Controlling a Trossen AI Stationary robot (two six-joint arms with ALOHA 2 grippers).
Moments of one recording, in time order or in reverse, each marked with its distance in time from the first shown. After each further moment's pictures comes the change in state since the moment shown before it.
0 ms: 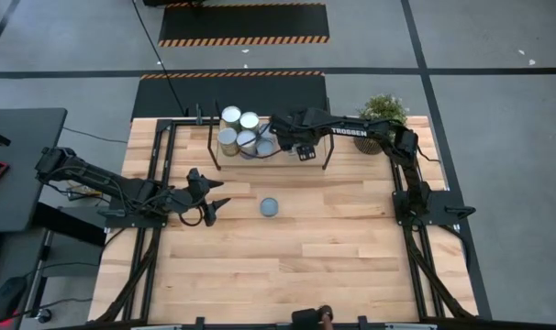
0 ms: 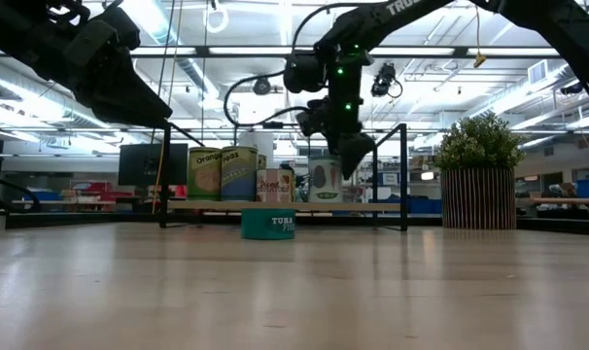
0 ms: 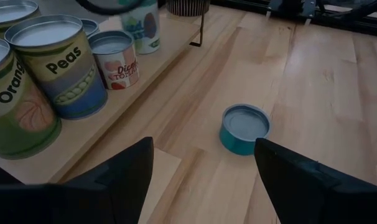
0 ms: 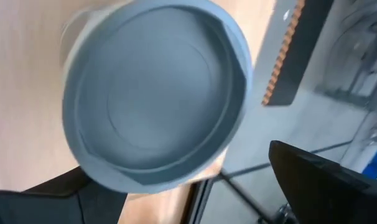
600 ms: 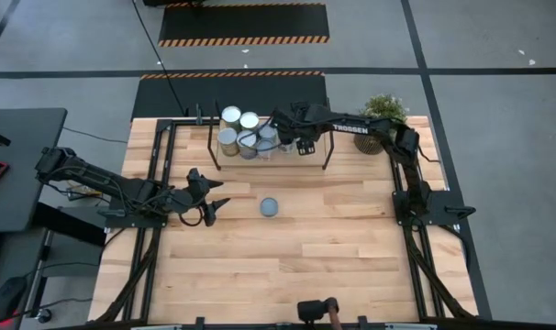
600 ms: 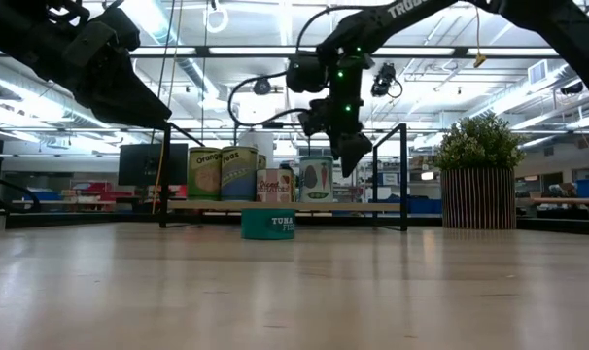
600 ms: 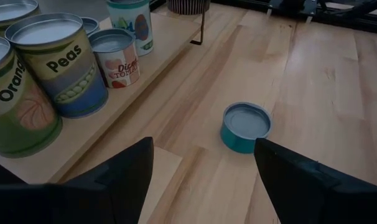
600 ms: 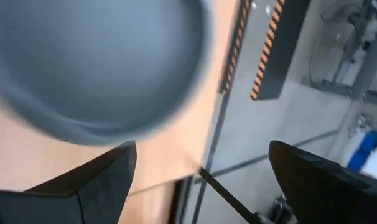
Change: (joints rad) left arm 0.000 0.000 0.000 -0.008 0.000 -0.001; right arm -0.034 -0.004 0.001 0.050 0.044 -0.006
